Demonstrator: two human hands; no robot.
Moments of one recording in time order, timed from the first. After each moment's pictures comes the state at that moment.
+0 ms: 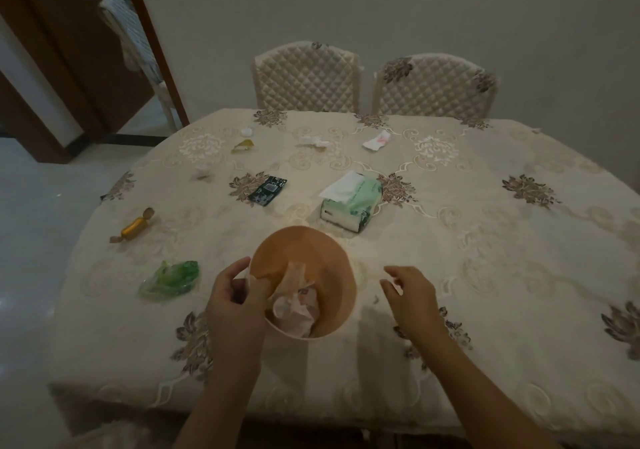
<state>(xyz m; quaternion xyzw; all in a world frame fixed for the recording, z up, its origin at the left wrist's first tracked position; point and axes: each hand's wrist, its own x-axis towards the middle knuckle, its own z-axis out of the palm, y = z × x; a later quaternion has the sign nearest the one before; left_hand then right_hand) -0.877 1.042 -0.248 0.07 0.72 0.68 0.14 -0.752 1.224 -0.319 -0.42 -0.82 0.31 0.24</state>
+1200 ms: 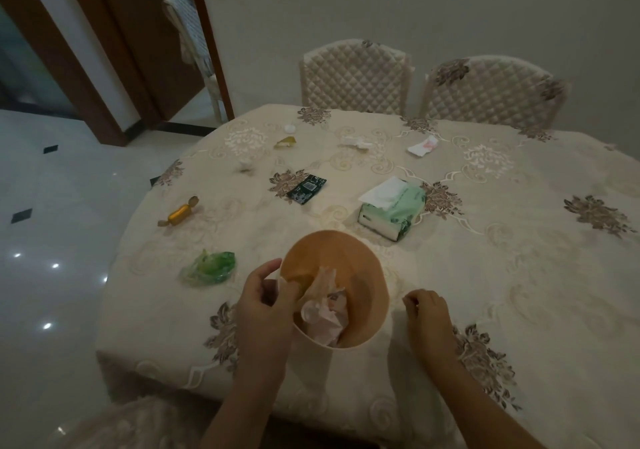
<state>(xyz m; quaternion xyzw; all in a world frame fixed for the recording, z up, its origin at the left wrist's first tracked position) -0.880 1.036 -0.241 0.05 0.73 0.67 0.12 -0.774 1.219 -0.364 -0.41 -0.84 0.28 0.23</state>
